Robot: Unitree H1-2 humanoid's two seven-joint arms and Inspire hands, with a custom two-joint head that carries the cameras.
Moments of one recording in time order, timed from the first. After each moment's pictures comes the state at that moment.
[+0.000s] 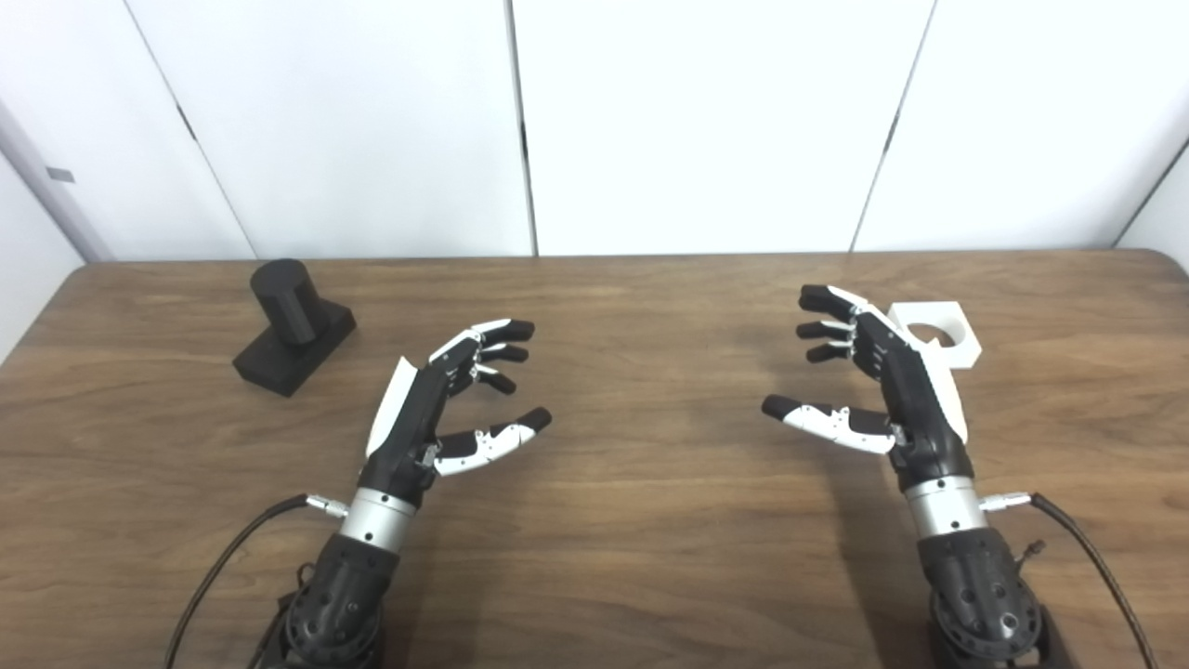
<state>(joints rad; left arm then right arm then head) -0.15 0.14 -0.07 0.09 0.16 -0.35 -0.12 -0.08 -0.15 -0.01 -0.05 -0.23 -0.20 -0.06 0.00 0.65</state>
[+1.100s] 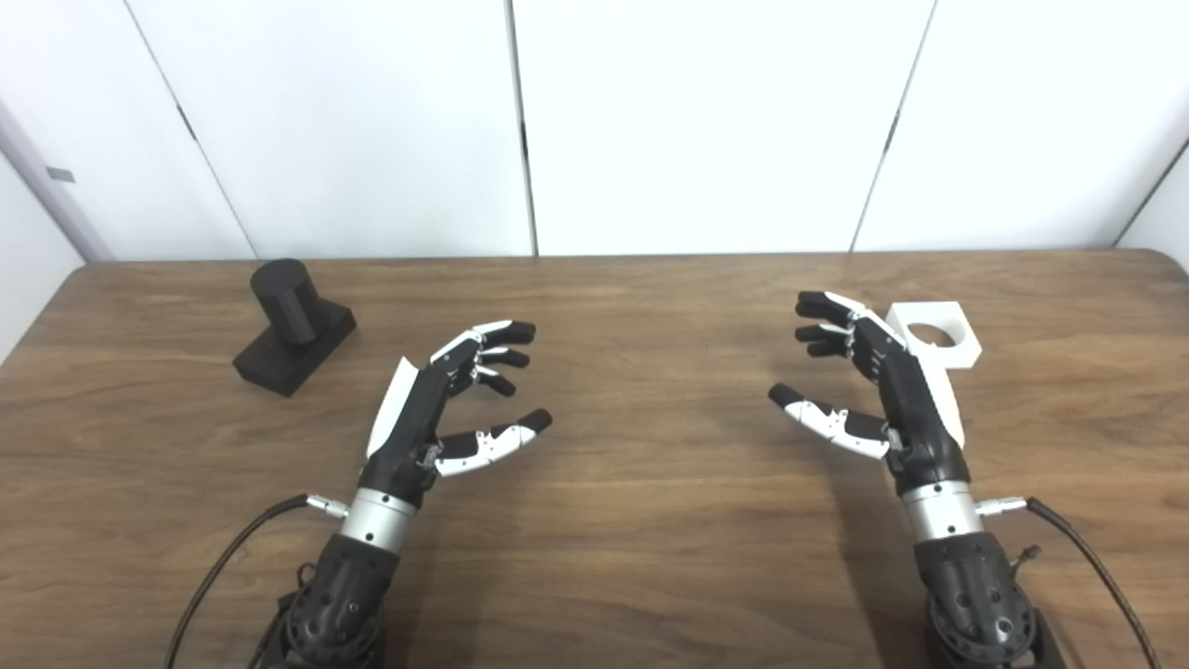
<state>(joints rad) -0.15 0.14 -0.07 0.09 0.17 -0.35 -0.11 -0.08 -0.14 -0.01 -0.02 -0.23 -0.24 -0.07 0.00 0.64</state>
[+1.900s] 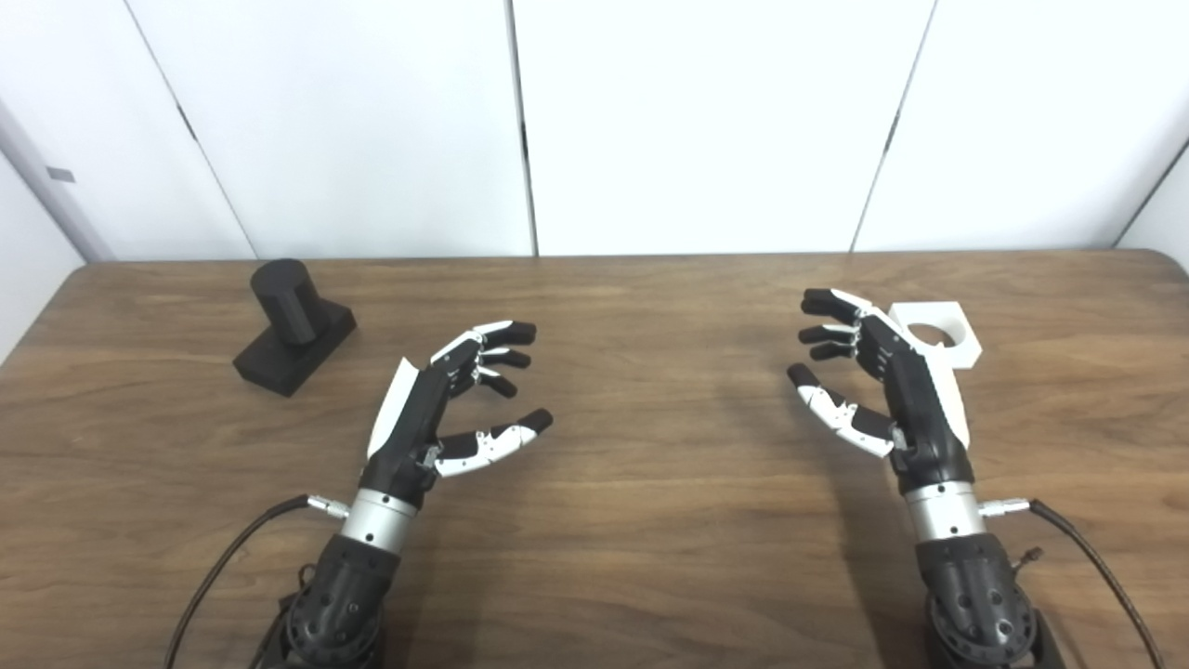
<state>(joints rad) -0.15 0.14 -0.07 0.09 0.16 -0.35 -0.11 -0.08 -0.14 -0.02 -0.02 -0.23 -0.26 -0.09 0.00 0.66</state>
